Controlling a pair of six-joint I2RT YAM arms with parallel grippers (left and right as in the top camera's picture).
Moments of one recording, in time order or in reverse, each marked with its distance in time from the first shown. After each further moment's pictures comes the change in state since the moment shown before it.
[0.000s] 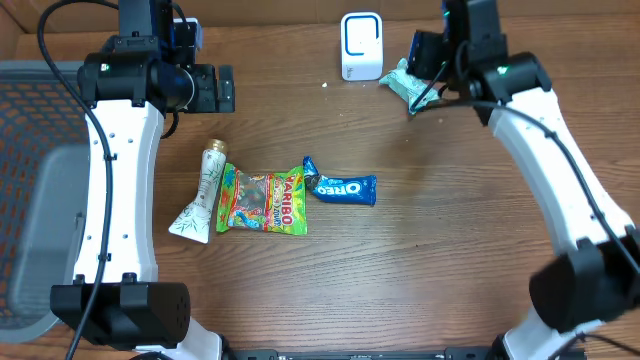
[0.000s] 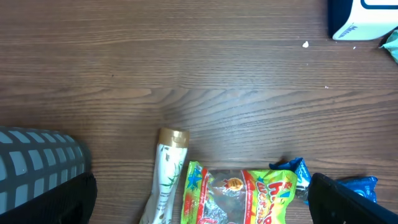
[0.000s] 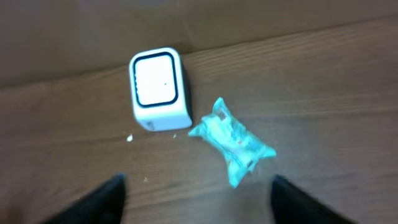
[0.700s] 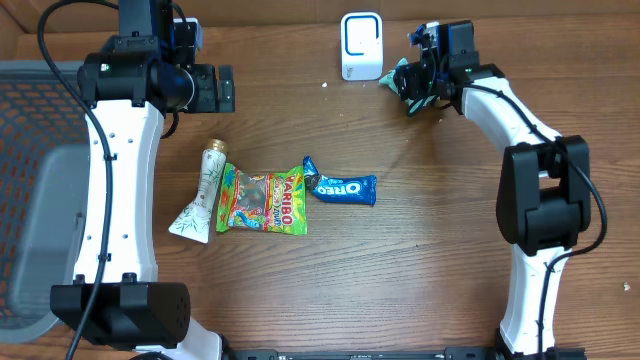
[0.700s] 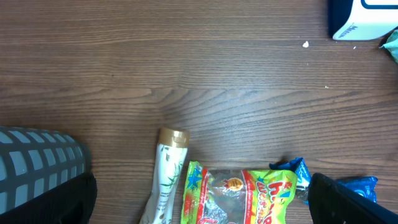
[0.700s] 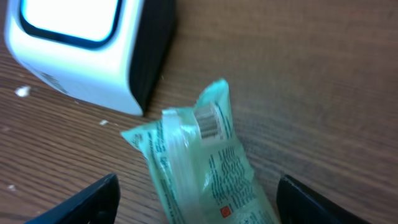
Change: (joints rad) left arm 0.000 0.000 0.000 0.000 0.000 0.000; right arm -0.083 0.417 -0.003 0.303 -0.200 -0.421
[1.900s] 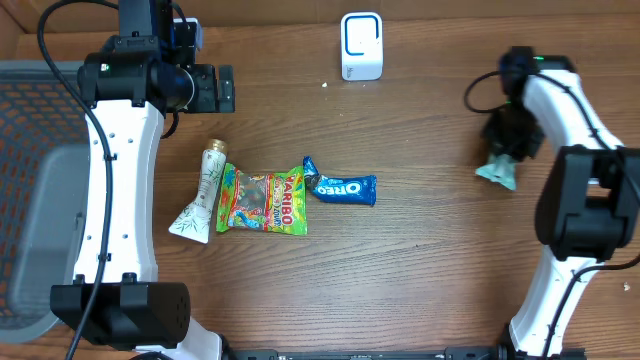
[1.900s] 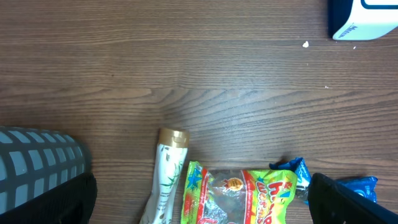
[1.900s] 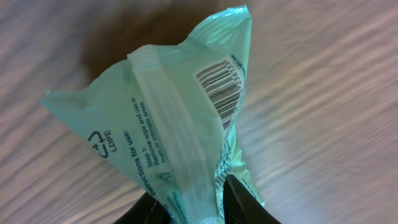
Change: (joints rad) left arm 0.000 0.000 0.000 0.000 0.000 0.000; right arm -0.233 -0.074 0.015 -0.892 0.314 0.579
